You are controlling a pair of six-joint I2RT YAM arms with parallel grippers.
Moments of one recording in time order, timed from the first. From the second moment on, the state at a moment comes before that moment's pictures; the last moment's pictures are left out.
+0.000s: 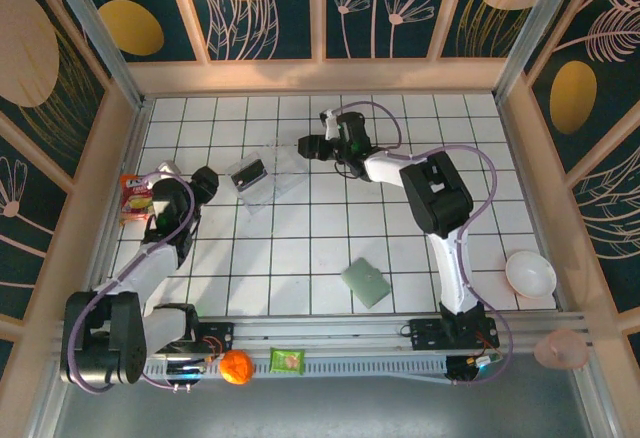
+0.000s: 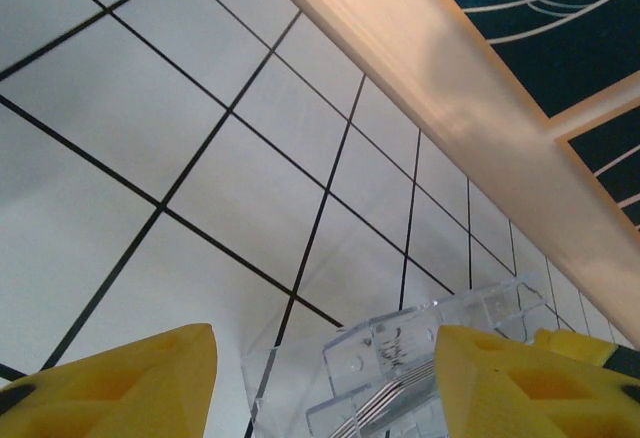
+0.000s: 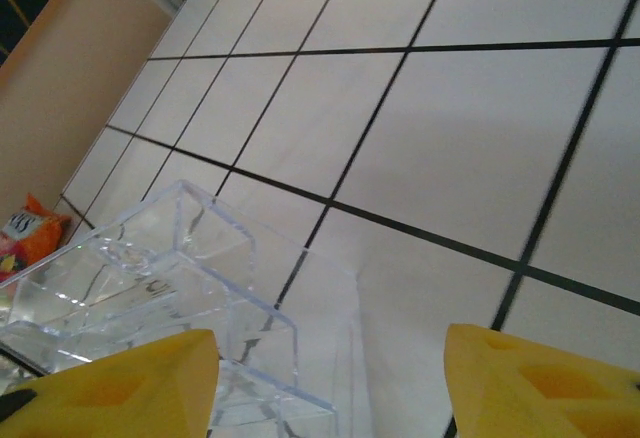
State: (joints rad) left arm -0.02 1.14 0.40 0.36 0.05 -0.79; right arm 0.53 2.22 1.46 0.30 -0.42 0.44
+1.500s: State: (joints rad) left arm -0.02 1.19 0.44 0.38 0.17 -0.79; right arm 0.64 2.27 1.53 0.23 -0.19 0.37
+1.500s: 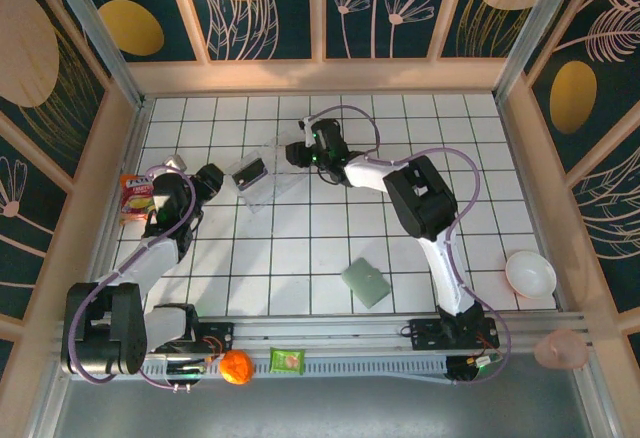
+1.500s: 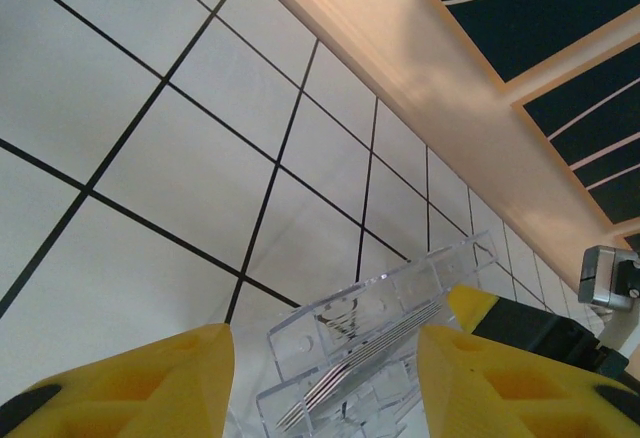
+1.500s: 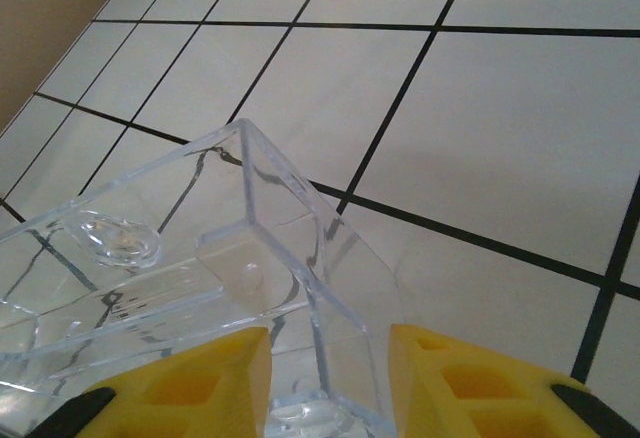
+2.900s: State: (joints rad) left arm -0.03 1.11 0.39 0.38 0.25 -0.86; right arm 0.65 1.82 0.94 0.21 0.37 0.66
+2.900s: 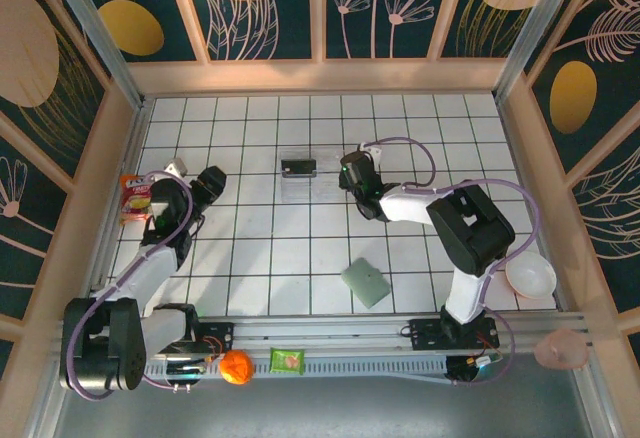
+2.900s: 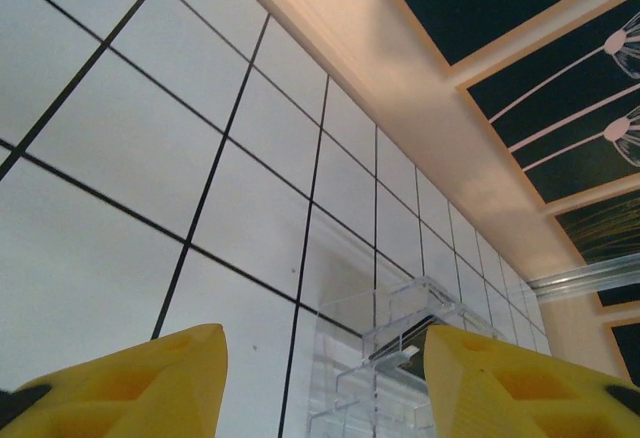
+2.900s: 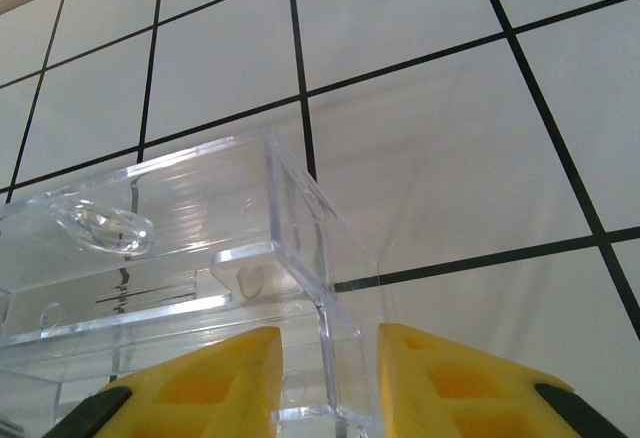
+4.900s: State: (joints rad) left arm -0.05 1.07 0.26 0.57 0.48 -0.91; right arm 0.79 1.10 0.51 -0.63 -0.23 0.81
